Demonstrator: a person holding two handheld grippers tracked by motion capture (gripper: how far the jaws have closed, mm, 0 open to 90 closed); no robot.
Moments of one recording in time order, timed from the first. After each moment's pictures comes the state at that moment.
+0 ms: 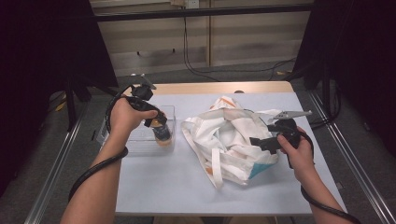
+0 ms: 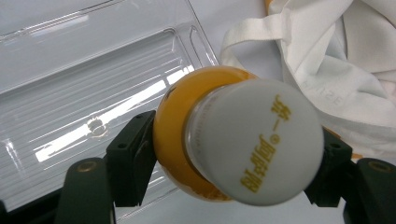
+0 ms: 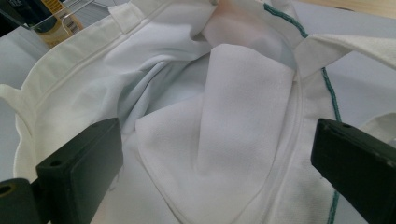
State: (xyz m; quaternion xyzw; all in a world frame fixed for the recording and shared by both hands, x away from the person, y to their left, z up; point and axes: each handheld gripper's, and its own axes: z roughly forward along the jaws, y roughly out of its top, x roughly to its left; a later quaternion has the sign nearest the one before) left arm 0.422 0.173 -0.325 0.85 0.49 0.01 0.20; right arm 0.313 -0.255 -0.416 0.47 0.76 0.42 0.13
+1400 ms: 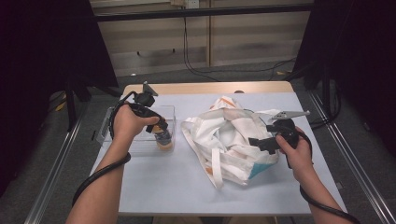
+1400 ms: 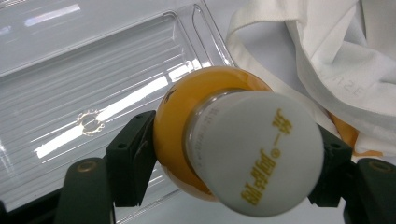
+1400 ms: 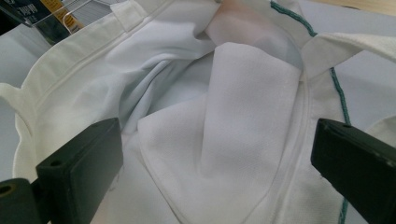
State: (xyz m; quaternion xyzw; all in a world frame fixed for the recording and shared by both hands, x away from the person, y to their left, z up) left arm 0.419 0.172 -0.346 0.85 0.49 0.01 0.19; right arm 0.315 -0.251 -0.418 0.46 0.77 0.42 0.13
